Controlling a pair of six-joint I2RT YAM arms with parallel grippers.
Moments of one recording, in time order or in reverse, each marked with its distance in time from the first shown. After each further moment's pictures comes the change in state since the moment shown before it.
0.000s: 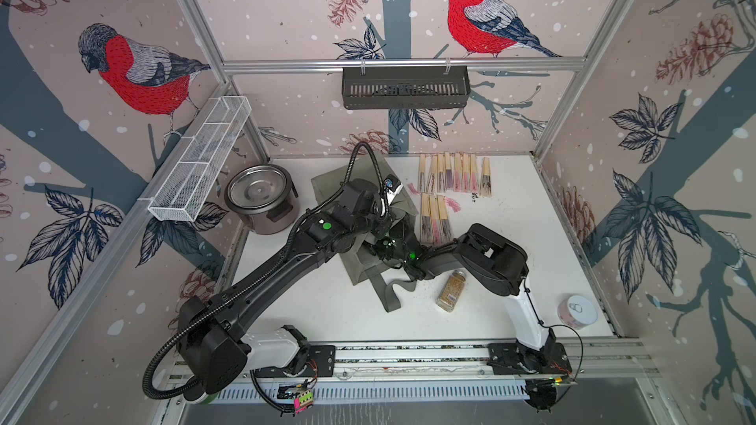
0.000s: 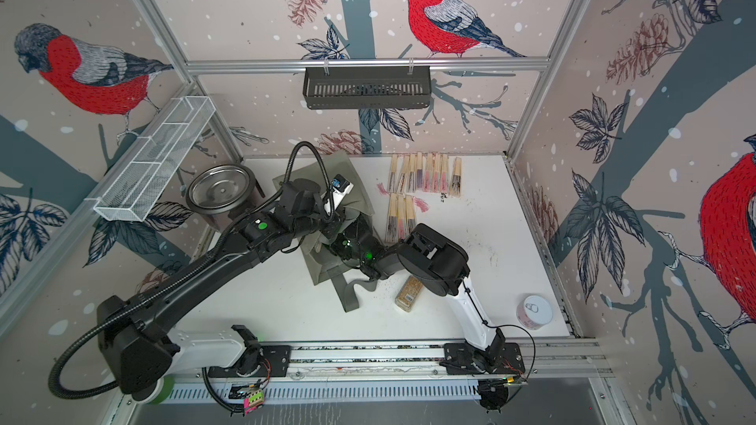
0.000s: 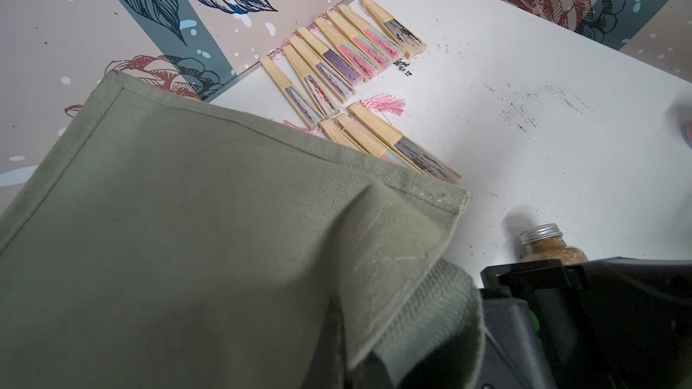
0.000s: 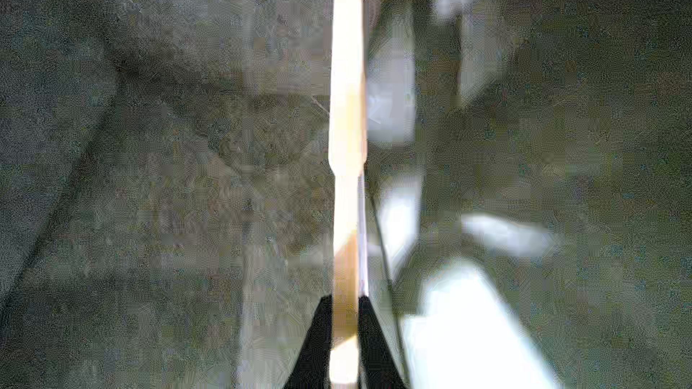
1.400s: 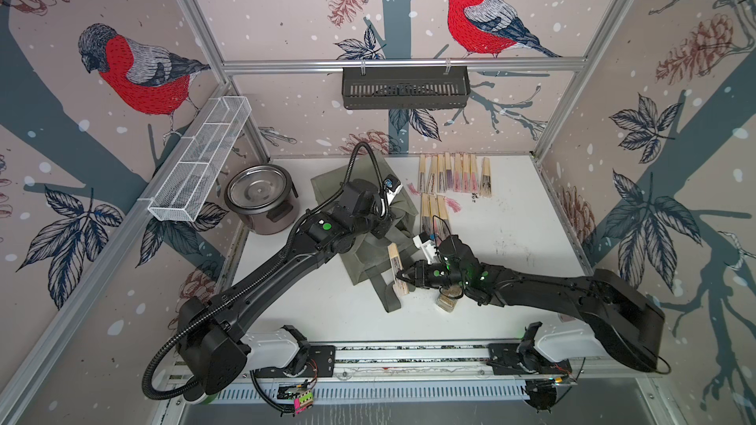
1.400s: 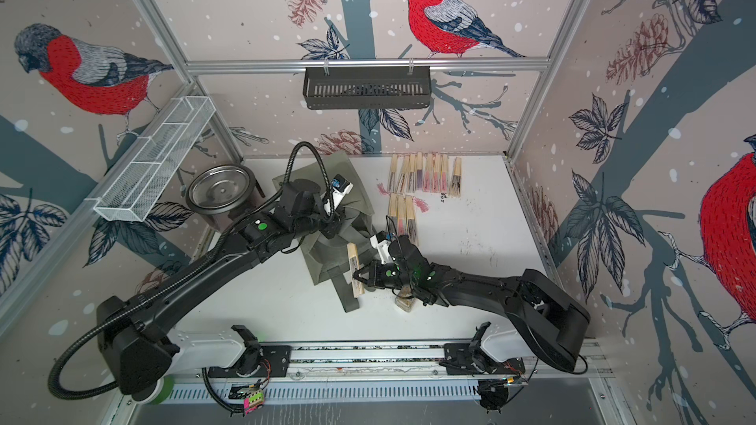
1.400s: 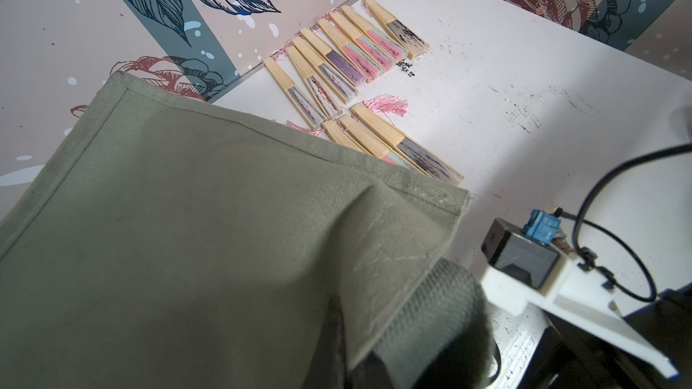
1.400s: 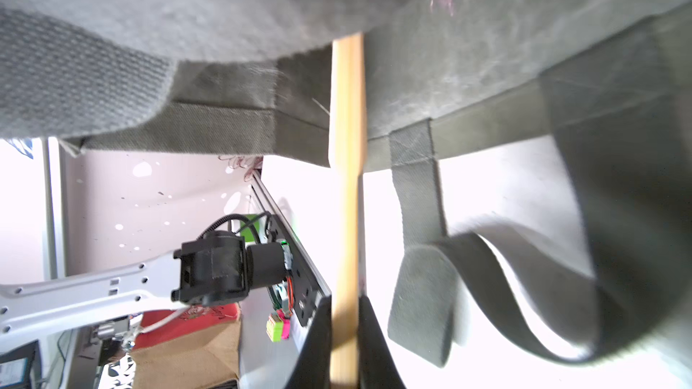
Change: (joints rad) left arm -0.002 -0.002 -0.002 0.003 -0.017 0.000; right arm -0.031 -0.834 -0.504 -0.611 -0.270 -0.391
